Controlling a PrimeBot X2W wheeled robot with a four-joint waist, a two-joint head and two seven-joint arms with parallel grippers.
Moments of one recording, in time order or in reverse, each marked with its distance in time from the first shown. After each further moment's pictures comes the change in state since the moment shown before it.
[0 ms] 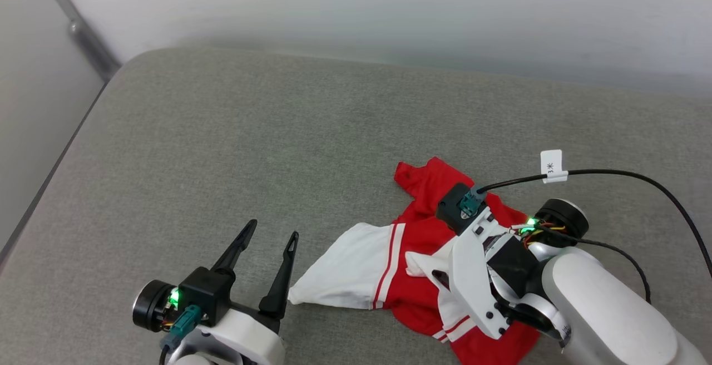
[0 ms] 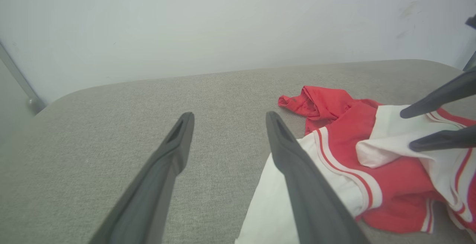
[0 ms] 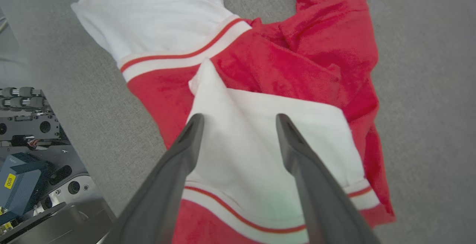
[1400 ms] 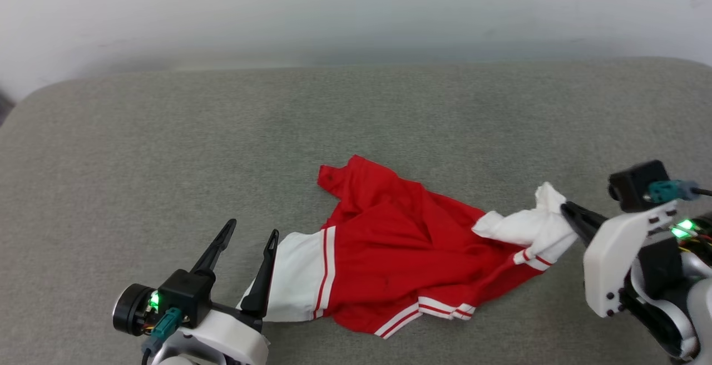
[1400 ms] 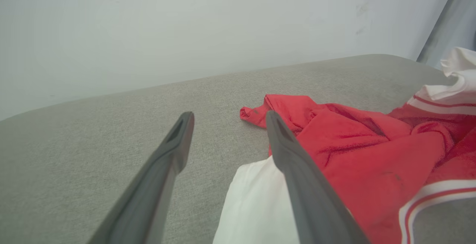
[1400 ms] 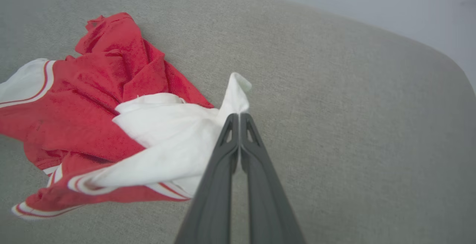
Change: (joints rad) left arm 0.023 -0.018 0.081 -0.003 0.040 -0.028 -0.012; right arm 0.259 -0.038 -0.493 -0.170 -0.095 0.000 -0.218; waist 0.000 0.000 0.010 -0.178
